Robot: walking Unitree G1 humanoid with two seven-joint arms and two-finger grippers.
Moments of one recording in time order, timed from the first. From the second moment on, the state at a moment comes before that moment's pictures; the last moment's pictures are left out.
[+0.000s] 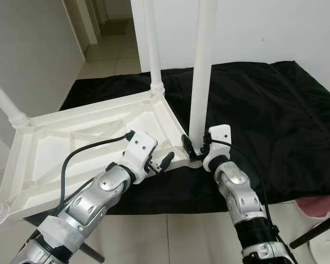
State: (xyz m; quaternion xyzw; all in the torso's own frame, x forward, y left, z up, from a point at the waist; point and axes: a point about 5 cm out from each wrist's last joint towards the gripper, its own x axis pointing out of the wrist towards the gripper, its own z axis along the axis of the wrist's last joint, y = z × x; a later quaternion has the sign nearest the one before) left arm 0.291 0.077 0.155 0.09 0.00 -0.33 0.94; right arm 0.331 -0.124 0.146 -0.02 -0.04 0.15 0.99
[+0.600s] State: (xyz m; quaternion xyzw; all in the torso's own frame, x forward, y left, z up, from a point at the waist) left arm 0.283 0.076 0.146 0.09 0.01 -0.34 0.94; right arm 0.334 -0.137 0.152 -0.10 -0.04 0.30 0.95
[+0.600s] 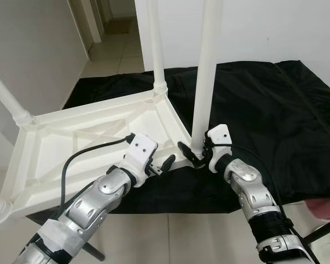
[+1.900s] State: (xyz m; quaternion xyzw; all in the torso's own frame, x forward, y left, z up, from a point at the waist) left arm 0.266 0.066 0.151 0.06 0.00 -0.46 0.88; right arm 0.341 -0.146 0.144 -0.04 -0.03 0.23 0.97
